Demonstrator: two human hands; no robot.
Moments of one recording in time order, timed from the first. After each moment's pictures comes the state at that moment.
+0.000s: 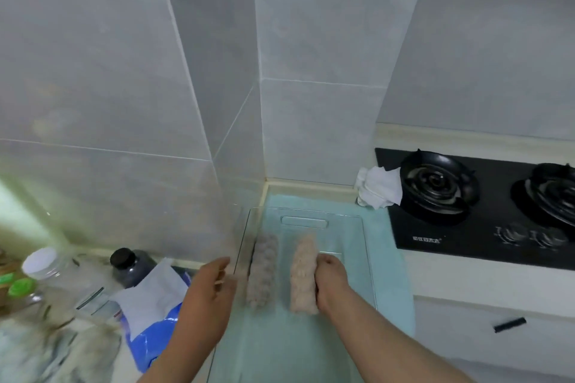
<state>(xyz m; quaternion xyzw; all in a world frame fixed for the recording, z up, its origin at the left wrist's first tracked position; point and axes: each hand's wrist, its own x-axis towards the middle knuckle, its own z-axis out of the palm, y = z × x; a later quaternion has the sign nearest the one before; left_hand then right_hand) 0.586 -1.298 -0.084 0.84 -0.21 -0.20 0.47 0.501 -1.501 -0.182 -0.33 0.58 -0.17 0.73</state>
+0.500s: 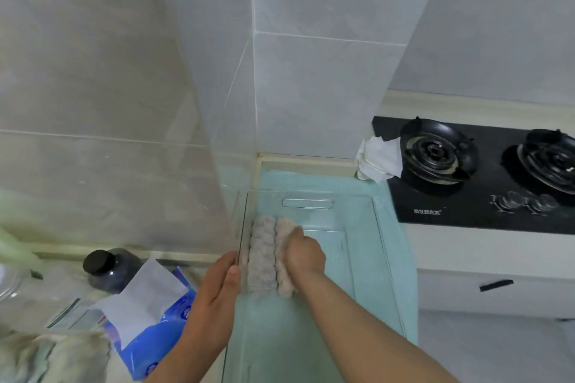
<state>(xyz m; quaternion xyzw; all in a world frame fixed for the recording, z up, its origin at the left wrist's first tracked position) 0.600 -1.308 -0.104 0.76 -0.19 -0.31 0.54 0.556 -1.475 -0.176 -0.59 0.65 -0.02 0.47</state>
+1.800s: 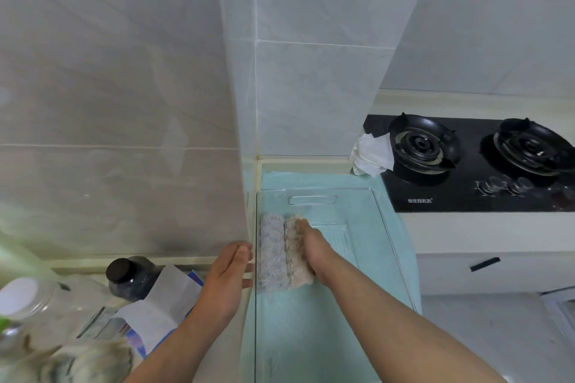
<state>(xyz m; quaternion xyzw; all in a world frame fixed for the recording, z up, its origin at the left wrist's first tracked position) 0.640 -1.310 -0.103 0.72 -0.18 -0.38 0.54 0.549 -1.493 -0.215 -0.50 0.58 -0.04 0.64</state>
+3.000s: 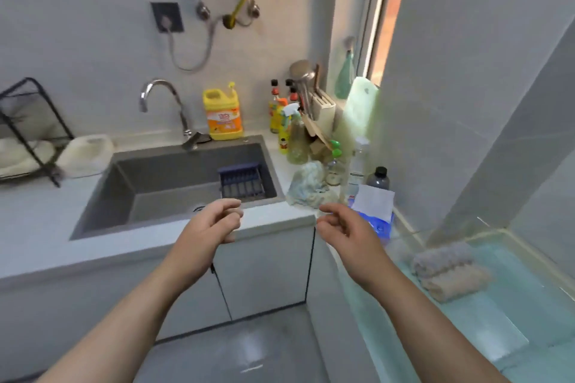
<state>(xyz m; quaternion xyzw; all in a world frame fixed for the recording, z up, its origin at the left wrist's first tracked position) 0.305 -1.038 0.023 0.77 0.12 0.12 0.61 0.387 -1.274 0.017 -0.78 -0.16 0.12 0.60</state>
